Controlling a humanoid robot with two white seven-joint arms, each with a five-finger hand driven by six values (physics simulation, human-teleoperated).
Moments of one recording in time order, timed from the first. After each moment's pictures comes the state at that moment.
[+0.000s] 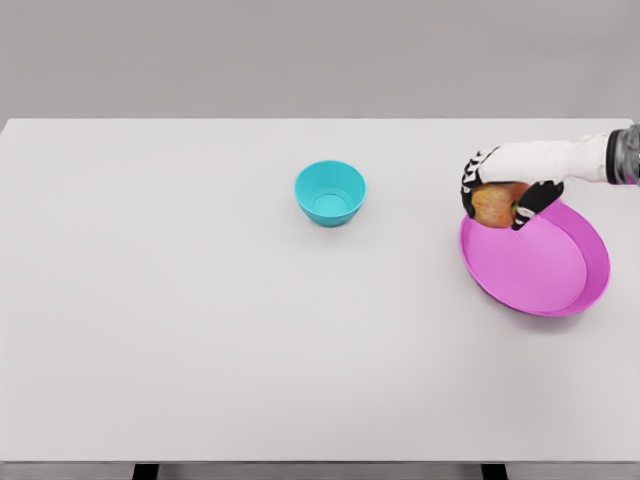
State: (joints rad) left arm 0.01 0.00 -0.04 -0.10 0.68 0.22 -0.34; right arm -1.25 -0.92 1.46 -1.23 -0.07 -0.61 0.47
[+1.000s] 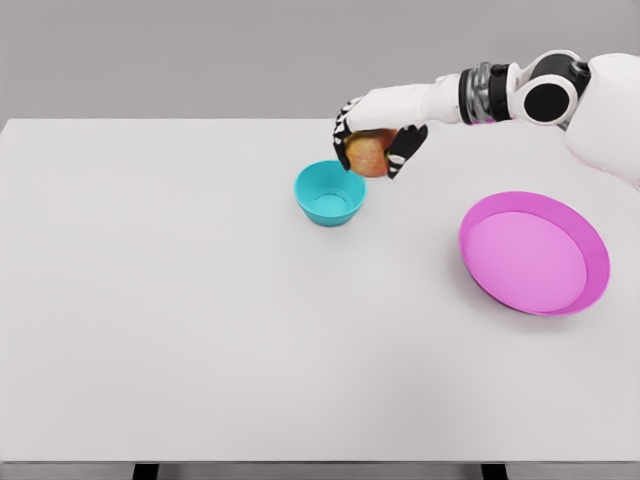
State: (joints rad) left arm 0.01 0.00 -0.04 -0.10 0.68 0.22 -0.34; right arm -1.35 -0.49 1.42 -0.97 -0.06 -0.61 0.49
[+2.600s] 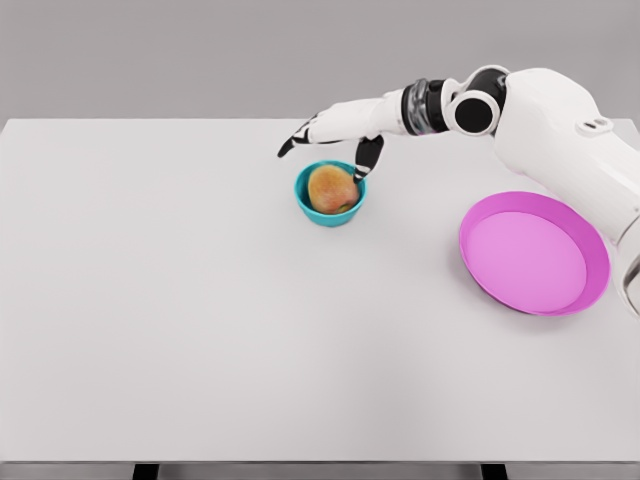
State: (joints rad) left arm 0.01 0.00 -0.04 -0.10 0.68 0.22 -0.34; right arm -1.31 -0.27 1.38 -0.74 0.06 -0.61 0.48
